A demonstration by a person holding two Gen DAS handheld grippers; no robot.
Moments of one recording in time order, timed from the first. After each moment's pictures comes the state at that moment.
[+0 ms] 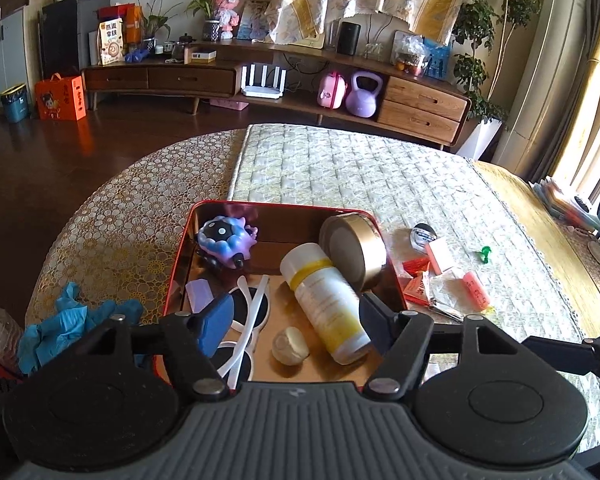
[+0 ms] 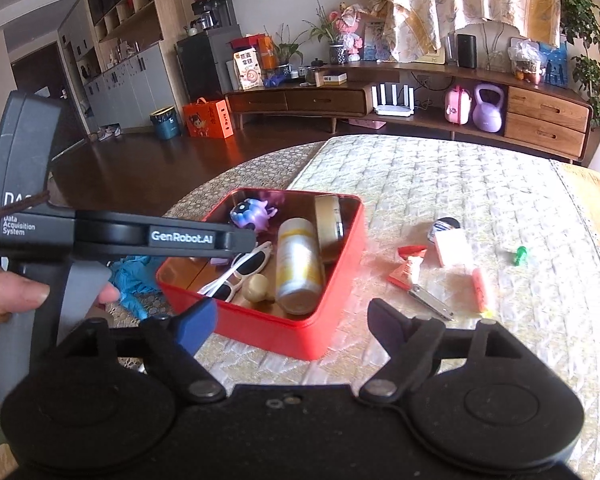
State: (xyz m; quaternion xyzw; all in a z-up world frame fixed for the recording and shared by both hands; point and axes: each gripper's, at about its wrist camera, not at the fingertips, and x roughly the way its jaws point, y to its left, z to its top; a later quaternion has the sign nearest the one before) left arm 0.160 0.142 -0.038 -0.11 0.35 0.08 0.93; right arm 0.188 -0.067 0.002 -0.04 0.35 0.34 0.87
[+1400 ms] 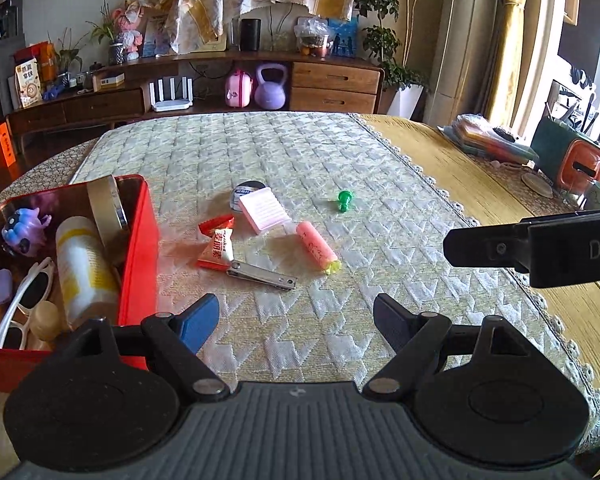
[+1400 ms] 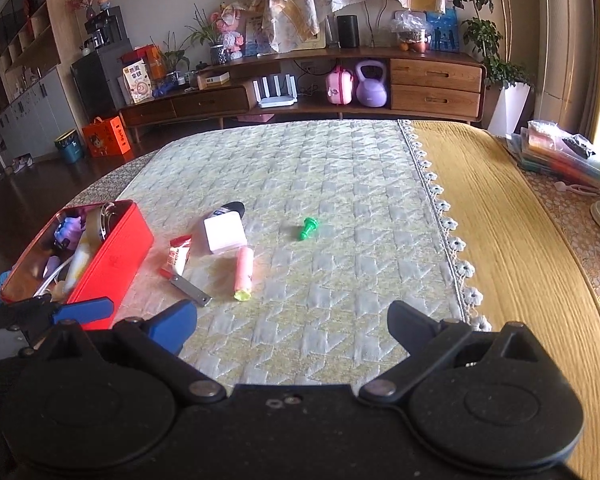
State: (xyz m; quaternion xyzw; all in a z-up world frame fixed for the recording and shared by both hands) left arm 0.197 -0.029 -0.095 -0.04 0.34 -0.01 0.94; right arm 0.277 -0.217 -0.031 -0.02 0.38 0.22 0.90
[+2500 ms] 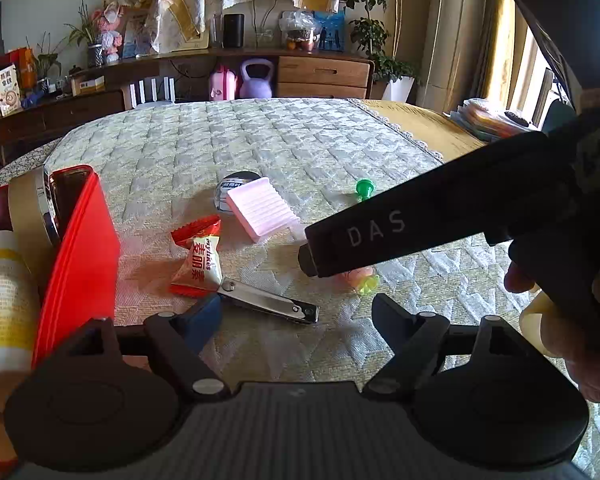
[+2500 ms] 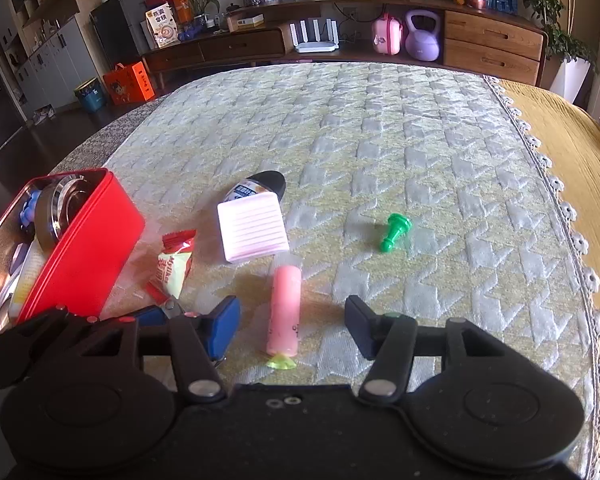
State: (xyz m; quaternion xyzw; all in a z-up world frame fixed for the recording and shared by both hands) left arm 0.256 -0.017 -0.145 -0.02 0.34 -0.03 0.94; right arm 0.366 -0.135 -0.093 -0.05 0.44 0.27 0.86
